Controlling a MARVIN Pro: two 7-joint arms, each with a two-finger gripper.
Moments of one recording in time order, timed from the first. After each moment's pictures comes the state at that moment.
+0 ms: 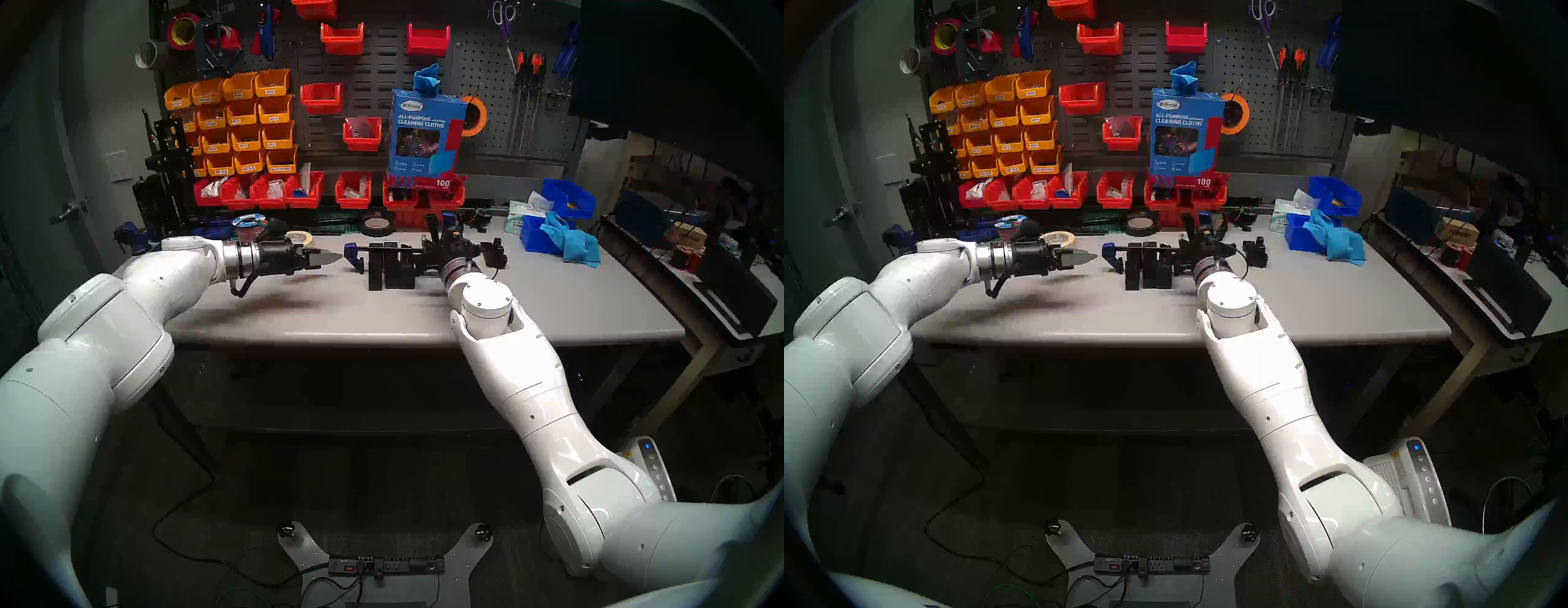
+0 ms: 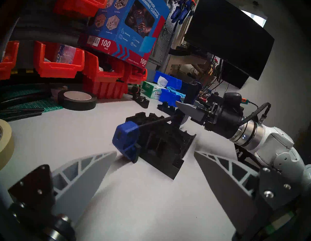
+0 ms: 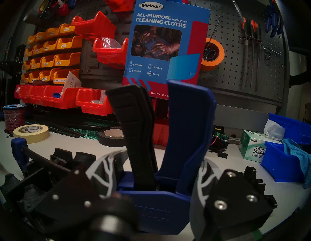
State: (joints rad) left arm 0.33 -1.16 -0.54 -0.17 -1.03 0.12 -1.33; right arm -1.06 -1.48 1.25 -1.30 0.09 0.17 -0.11
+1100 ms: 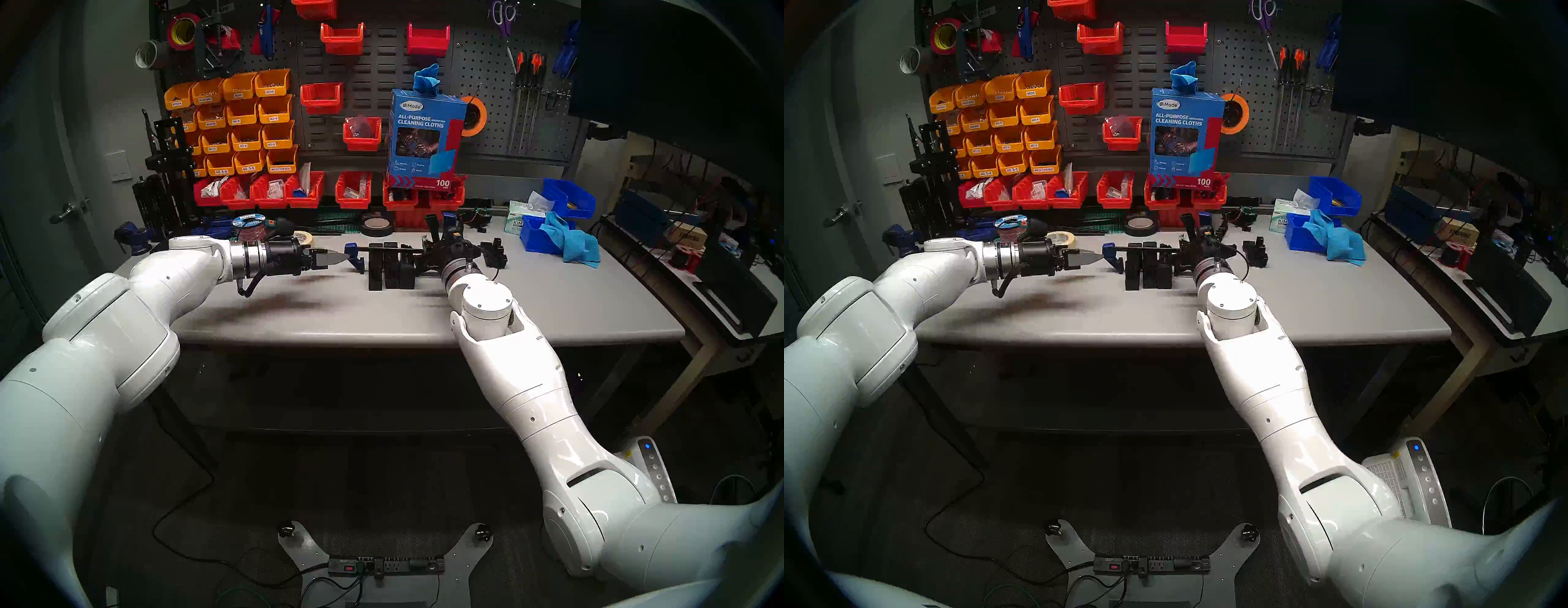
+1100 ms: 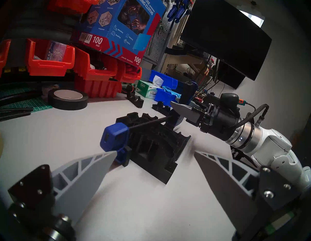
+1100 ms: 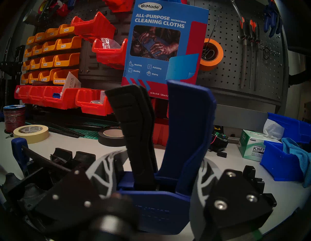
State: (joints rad) left arm 0.33 -1.18 -0.54 -0.17 -1.03 0.12 -1.32; right arm -1.07 -1.48 1.25 -1.31 0.09 0.17 -0.11
